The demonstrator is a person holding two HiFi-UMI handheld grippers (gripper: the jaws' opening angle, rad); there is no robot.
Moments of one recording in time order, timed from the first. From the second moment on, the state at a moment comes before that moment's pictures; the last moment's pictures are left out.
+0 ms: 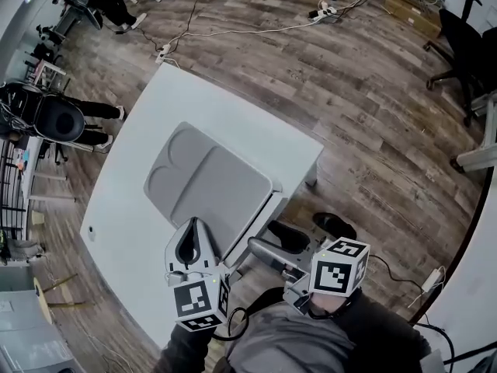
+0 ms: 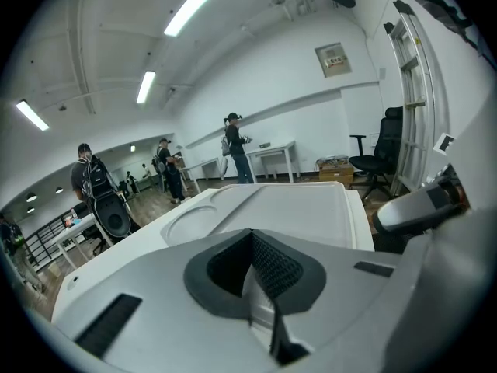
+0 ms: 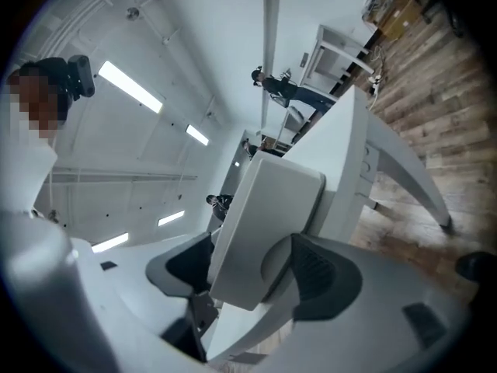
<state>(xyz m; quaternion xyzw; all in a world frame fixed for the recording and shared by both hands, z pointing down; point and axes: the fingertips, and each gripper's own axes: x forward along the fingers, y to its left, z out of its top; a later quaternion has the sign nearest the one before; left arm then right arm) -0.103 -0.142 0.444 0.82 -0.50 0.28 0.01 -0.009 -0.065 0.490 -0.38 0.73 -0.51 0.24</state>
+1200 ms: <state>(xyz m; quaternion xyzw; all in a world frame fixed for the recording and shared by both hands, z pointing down) -0.099 -0.139 0.440 0.83 -0.47 0.29 -0.03 0.013 -0.030 0.486 -0.40 0.65 -0.54 0.36</state>
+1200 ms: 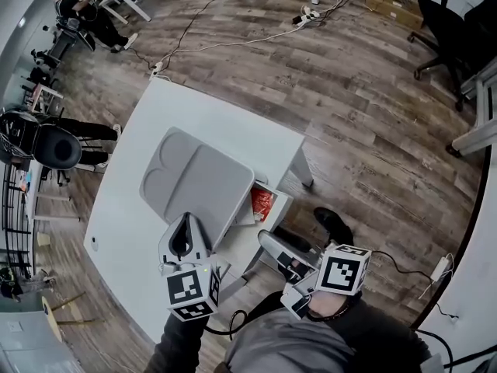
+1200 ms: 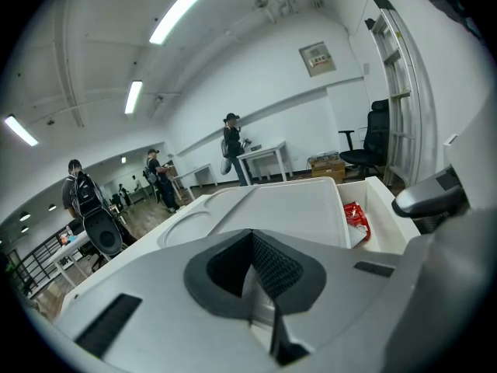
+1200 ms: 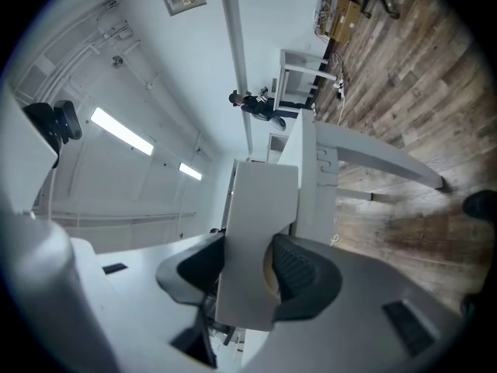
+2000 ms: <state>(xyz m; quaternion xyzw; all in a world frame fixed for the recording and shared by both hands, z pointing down) -0.101 -0.136 0.439 0.83 -0.48 0.28 -0.04 0.036 0.030 0.485 -0.42 0.63 -0.53 0.38</state>
